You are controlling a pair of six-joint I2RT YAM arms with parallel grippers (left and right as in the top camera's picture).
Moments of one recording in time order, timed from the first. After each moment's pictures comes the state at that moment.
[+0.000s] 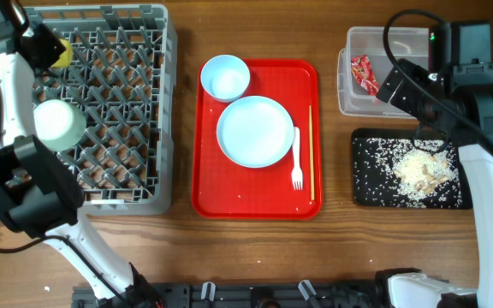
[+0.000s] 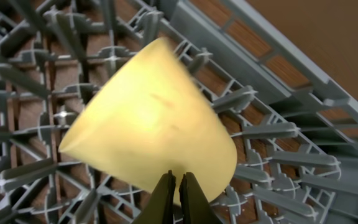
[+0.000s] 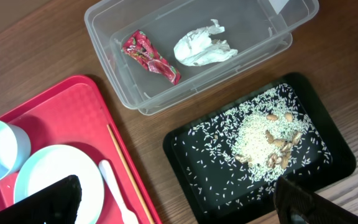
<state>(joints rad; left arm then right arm) 0.38 2.11 1.88 -0.69 0.07 -0.33 0.09 1.41 1.66 -1.30 0.23 0.56</state>
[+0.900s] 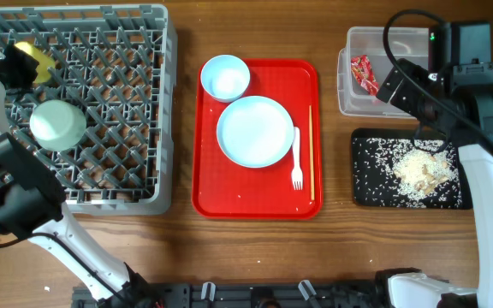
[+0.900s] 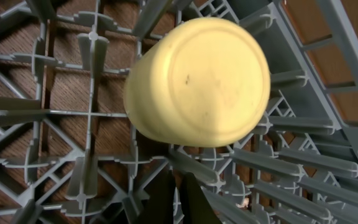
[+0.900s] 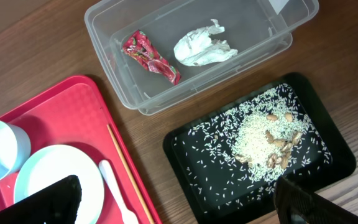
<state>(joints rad) 0.53 2.19 1.88 -0.69 0.21 -0.45 0.09 1.41 1.66 -1.30 0.23 0.56</state>
